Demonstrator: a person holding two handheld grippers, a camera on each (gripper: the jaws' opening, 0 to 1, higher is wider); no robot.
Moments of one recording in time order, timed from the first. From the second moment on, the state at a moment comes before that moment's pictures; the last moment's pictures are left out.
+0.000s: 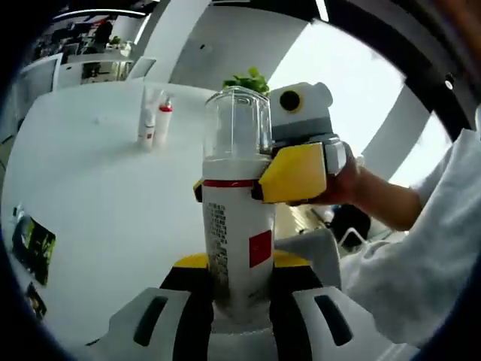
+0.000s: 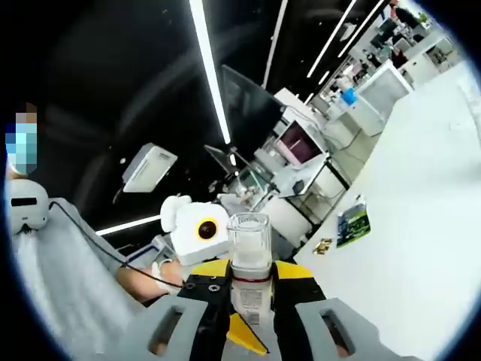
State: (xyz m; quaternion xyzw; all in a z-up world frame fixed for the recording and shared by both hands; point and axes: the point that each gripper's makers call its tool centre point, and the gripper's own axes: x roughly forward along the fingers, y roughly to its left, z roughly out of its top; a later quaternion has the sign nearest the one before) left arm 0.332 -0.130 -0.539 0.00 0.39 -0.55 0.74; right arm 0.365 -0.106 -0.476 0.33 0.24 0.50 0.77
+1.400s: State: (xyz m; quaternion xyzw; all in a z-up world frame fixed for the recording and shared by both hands) left arm 0.377 -0.124 -0.540 0.06 0.33 -0.47 0.82; right arm 0.398 -0.121 -0.481 0.34 0.22 0.36 0.84
